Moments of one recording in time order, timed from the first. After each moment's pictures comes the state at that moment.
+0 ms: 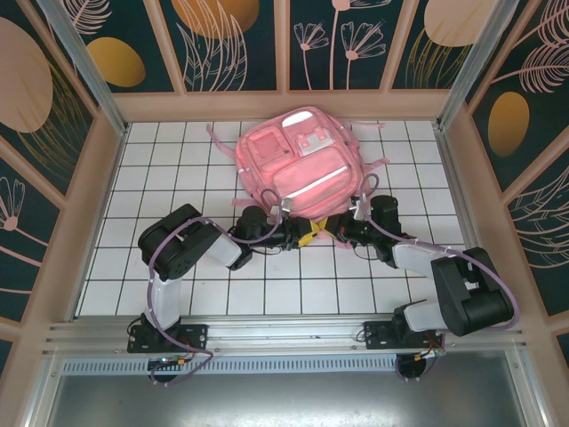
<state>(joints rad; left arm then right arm) -0.75 1.99 0.69 1.16 0.67 -1.50 0.31 1.36 0.41 0.41 -0.78 0.97</state>
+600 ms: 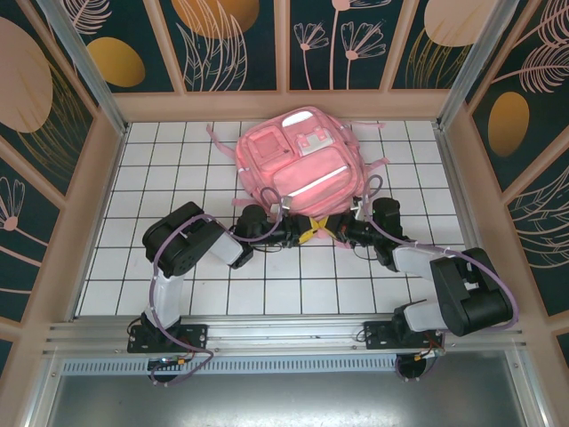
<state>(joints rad) -0.75 2.03 0.71 1.19 0.66 -1.52 0.31 1.36 0.37 0.54 -0.79 1.10</state>
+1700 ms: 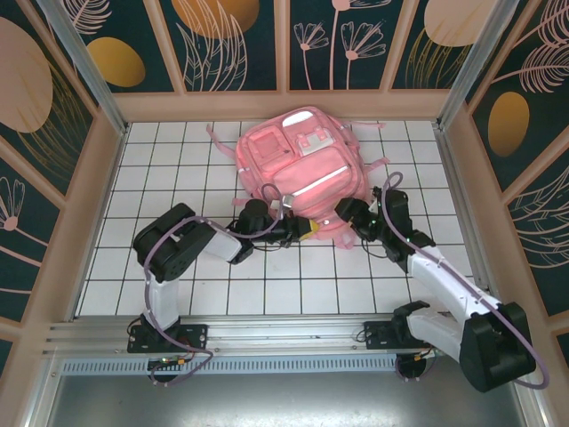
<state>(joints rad) -0.74 1.93 0.75 0.92 0.66 -1.32 0.35 1.06 0.56 -0.12 -0.29 0.98</state>
